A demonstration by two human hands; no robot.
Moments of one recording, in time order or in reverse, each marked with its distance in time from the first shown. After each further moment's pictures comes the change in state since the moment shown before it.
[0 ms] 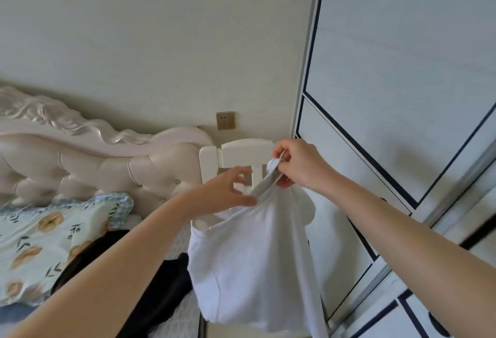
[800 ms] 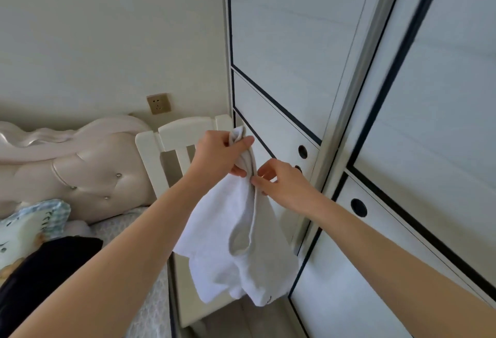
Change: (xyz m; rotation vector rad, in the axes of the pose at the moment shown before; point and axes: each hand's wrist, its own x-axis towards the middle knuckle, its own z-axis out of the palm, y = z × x) left_hand -0.016 0.105 0.105 -0.321 0.319 0.109; right_hand -0.146 0.077 -0.020 -0.044 0.059 0.222
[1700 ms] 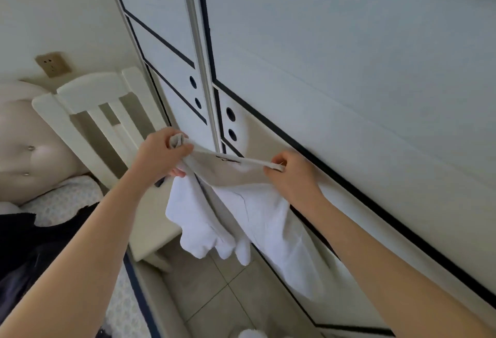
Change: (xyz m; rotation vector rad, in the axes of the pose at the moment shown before) left_hand -0.171 -0.018 0.121 0.359 -0.254 -0.010; right_hand -0.277 0.136 -0.075 0.177 0.422 0.360
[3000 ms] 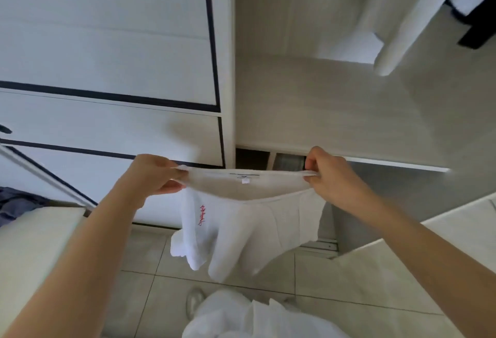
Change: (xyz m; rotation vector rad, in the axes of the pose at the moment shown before) left_hand -0.240 0.092 0.236 -0.062 -0.734 -0.035; right_hand -0.404 0.192 -0.209 -0.457 0.374 0.476
